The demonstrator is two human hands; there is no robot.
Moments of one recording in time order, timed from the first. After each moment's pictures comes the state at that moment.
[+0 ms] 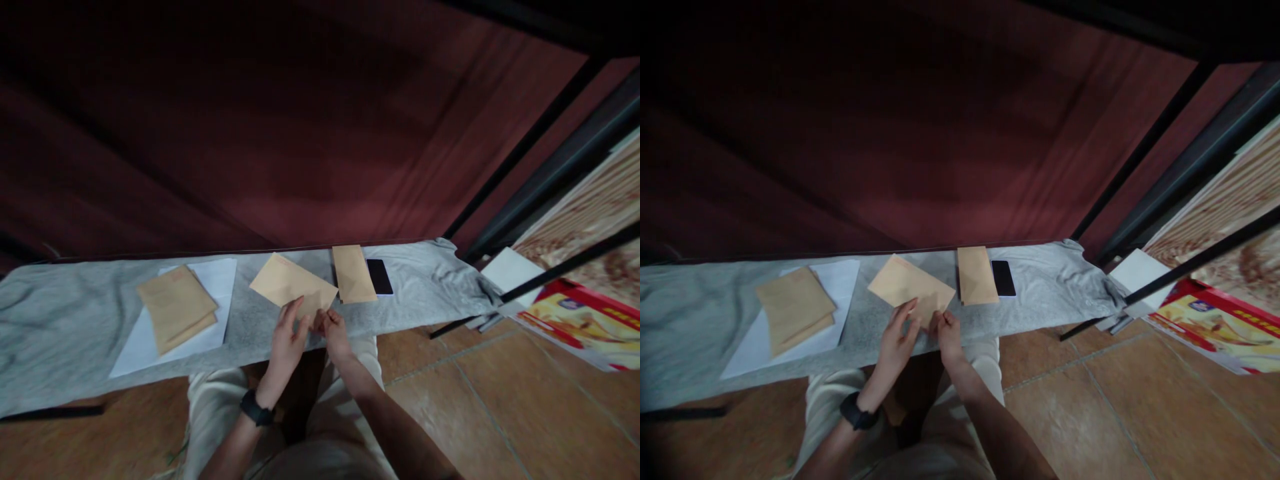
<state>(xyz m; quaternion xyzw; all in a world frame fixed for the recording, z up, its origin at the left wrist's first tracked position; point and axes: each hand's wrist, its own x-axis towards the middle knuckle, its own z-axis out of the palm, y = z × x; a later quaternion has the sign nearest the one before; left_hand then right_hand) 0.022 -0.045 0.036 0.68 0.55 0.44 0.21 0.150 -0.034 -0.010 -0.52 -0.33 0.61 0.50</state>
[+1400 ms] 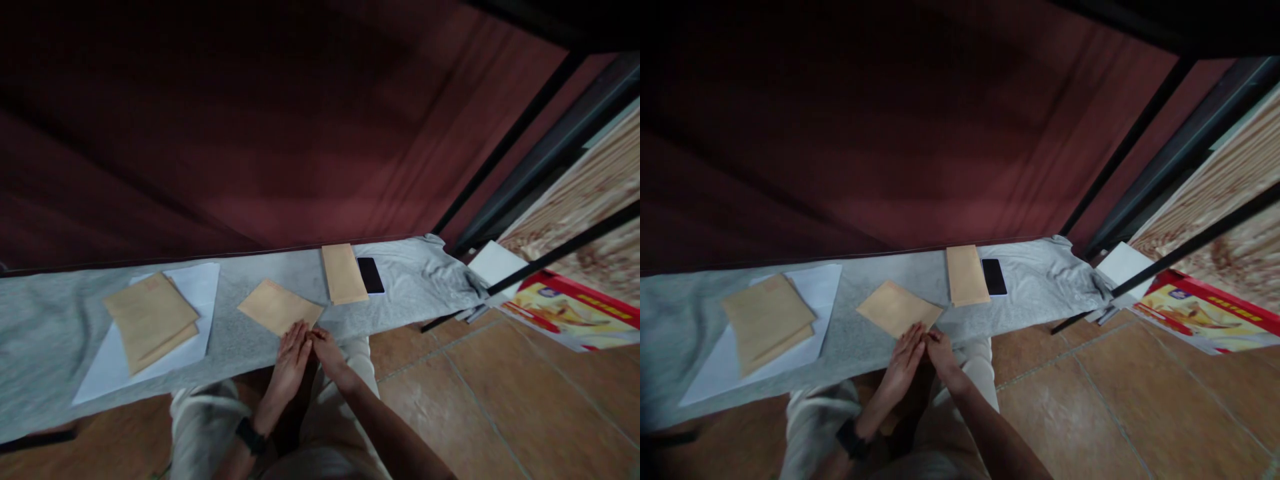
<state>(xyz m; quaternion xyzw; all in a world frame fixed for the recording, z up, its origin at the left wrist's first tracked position) 0.033 -0.068 -0.035 0.70 0.56 0.31 0.32 0.154 -0.047 -0.033 -0.52 -0.35 0.62 0.48</state>
